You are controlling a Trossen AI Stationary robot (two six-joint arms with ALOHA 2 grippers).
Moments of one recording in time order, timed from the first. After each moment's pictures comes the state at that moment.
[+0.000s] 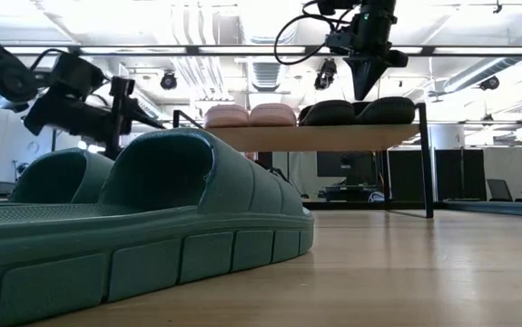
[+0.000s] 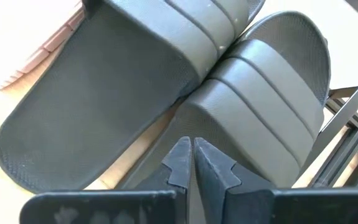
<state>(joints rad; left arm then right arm) 0.93 1.04 0.19 0.57 0.74 -0.95 -0.37 1.58 1.61 -1.30 0.24 0.45</state>
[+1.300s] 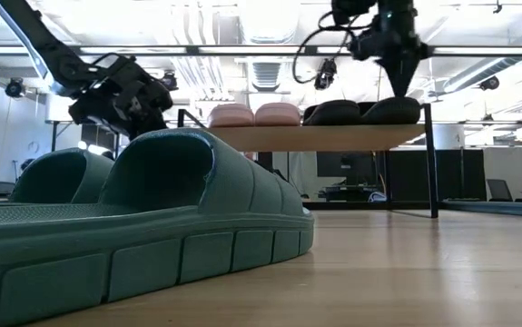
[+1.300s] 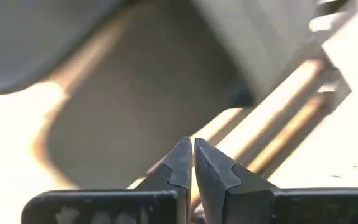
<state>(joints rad) 0.77 1.27 0.48 0.25 0.77 0.08 -0.37 1.57 1.61 -1.57 0.24 0.41</state>
